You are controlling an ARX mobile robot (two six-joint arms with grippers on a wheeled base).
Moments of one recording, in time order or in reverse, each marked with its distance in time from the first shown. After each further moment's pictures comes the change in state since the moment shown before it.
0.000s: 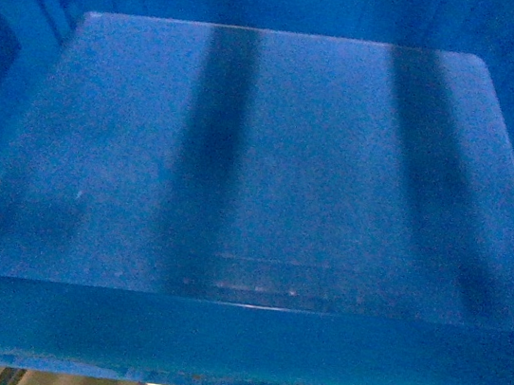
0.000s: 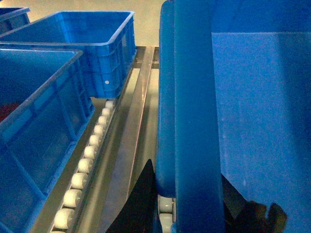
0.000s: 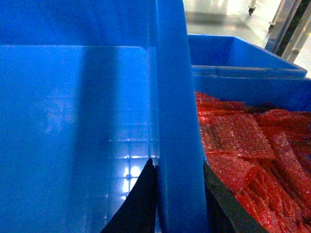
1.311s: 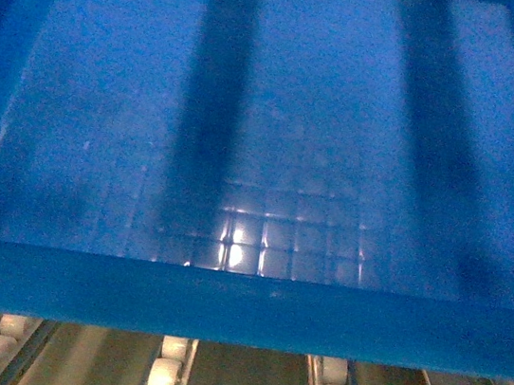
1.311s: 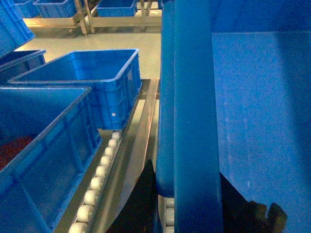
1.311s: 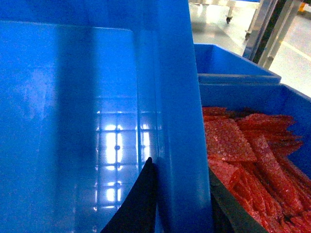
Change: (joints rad) left arm -0.020 0.003 -0.046 0.201 -0.068 0.072; right arm 0.052 0.023 0.010 0.034 0.159 -0.018
